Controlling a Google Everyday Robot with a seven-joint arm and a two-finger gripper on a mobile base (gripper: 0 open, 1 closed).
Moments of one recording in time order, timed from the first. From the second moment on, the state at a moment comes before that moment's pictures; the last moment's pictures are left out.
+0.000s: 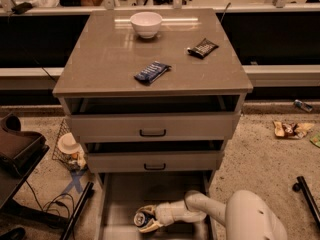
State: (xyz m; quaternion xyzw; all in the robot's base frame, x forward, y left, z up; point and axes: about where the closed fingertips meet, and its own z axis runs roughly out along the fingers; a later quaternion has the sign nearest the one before) arm 0.460 0.078 0.195 -0.58 0.51 0.48 0.41
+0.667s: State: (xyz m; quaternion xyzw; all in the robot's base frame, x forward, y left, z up) arm 0.470 0.045 0.327 -0.58 0.52 0.49 0.39
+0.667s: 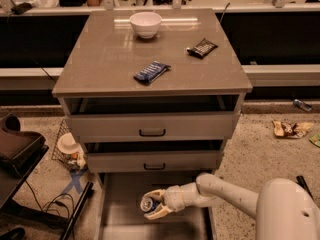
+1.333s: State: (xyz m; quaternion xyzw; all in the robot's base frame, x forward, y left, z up) arm 0.480 -0.017 0.471 -0.50 0.51 0.51 0.48
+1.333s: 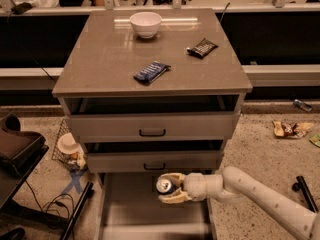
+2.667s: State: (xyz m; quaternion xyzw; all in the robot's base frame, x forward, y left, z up) arm 0.501 -0.103 0.639 -0.39 0.58 0.40 0.59
